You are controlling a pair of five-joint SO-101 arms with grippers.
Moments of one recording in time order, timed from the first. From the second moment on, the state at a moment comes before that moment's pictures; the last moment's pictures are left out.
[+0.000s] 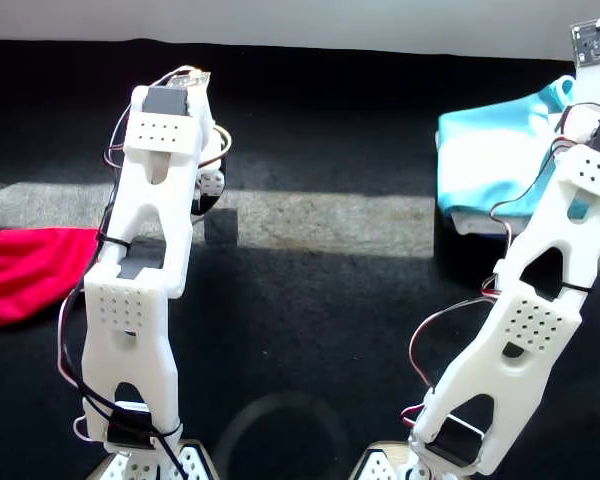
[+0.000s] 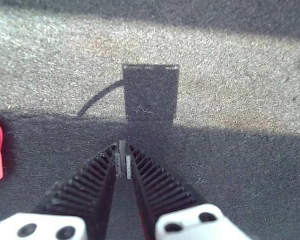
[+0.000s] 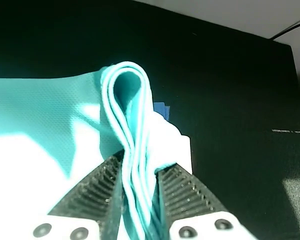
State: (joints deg) left arm -1.1 41.6 -46.5 99.2 10.8; right arm 22.9 48.3 -66.4 65.1 34.4
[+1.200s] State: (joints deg) left arm -2.8 41.6 -46.5 99.2 10.8; right arm 25.4 54.2 -70.6 69.7 21.2
